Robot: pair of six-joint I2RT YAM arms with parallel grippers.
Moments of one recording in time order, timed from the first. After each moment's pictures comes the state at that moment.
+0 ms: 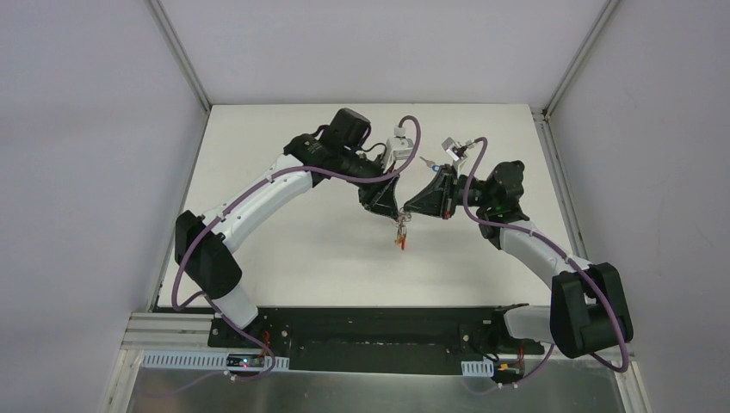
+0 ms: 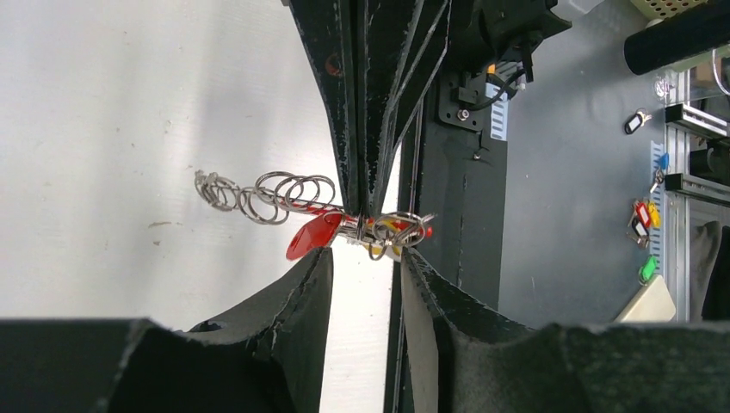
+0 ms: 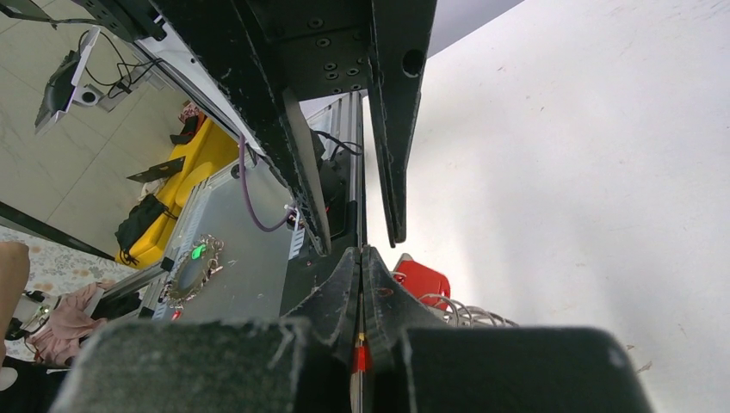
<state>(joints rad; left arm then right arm) -0.70 1.65 1.61 -0.78 0.84 0.18 0.29 1.28 0.66 0.79 -1.26 0.73</state>
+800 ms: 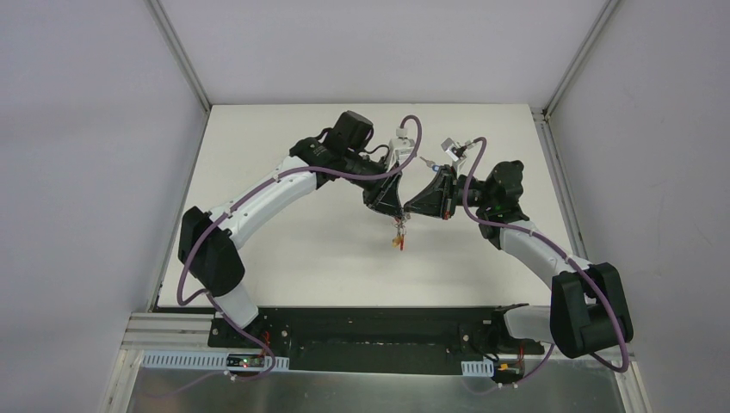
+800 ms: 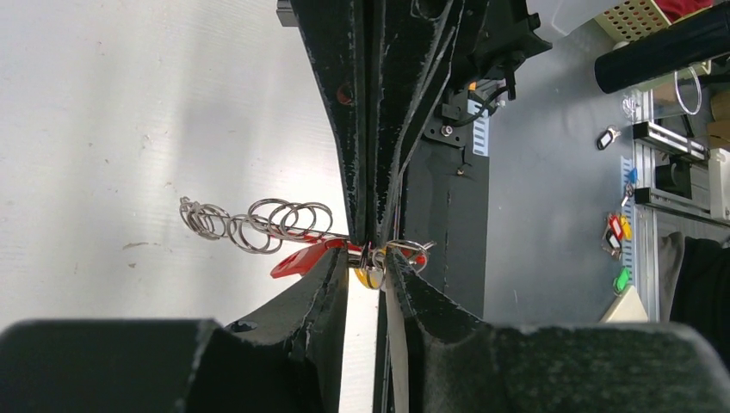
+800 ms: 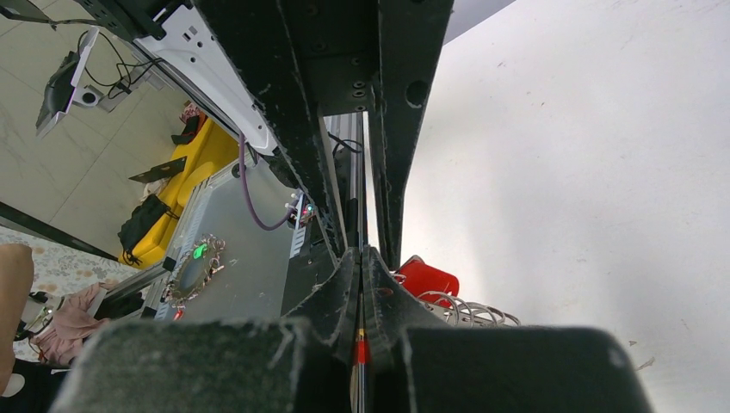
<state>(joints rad) -0.70 1.67 1.57 -0.68 0.89 0.10 0.29 1.28 0.66 0.77 -1.26 0.71</state>
